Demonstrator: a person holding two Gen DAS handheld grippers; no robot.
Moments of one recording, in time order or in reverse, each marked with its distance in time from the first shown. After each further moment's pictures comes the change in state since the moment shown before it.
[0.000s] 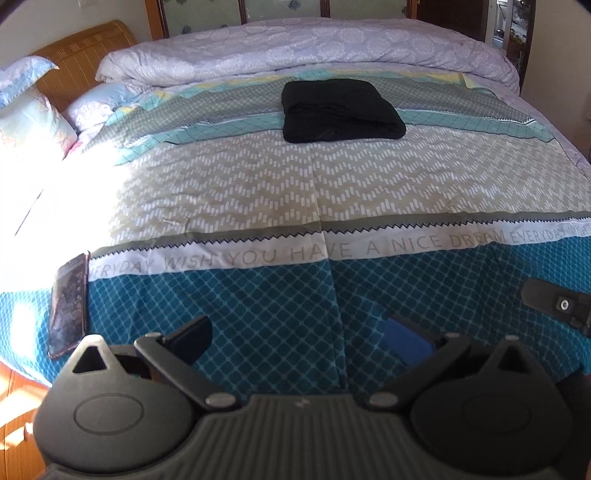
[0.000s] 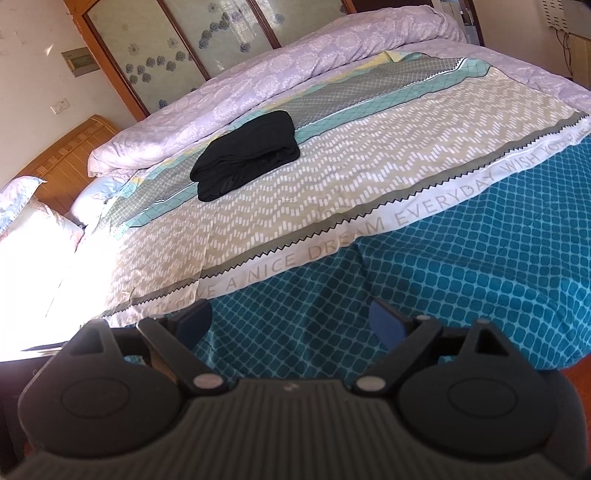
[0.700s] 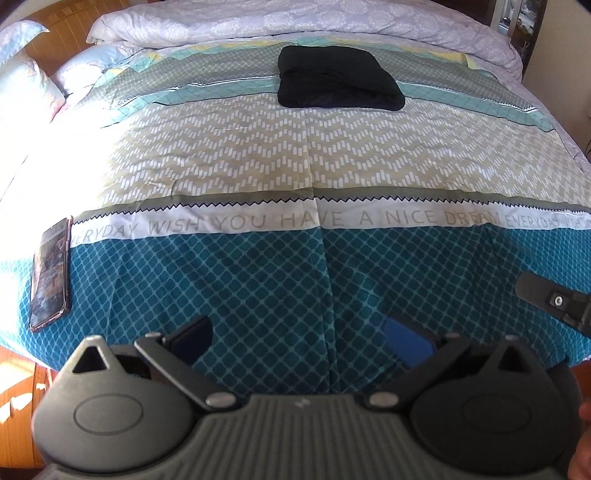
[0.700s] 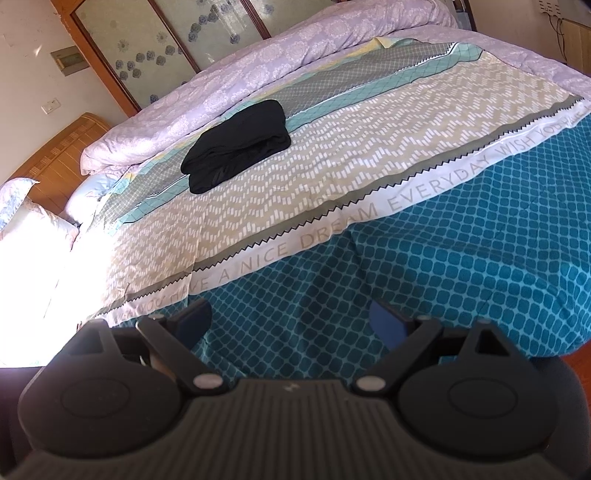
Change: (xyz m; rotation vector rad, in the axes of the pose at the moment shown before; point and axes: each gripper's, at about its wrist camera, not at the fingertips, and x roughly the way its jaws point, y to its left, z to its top) left arm 0.009 0.006 0.000 -0.041 0.106 -0.048; right arm 0.006 -0.004 -0.003 0.031 0.038 -0.009
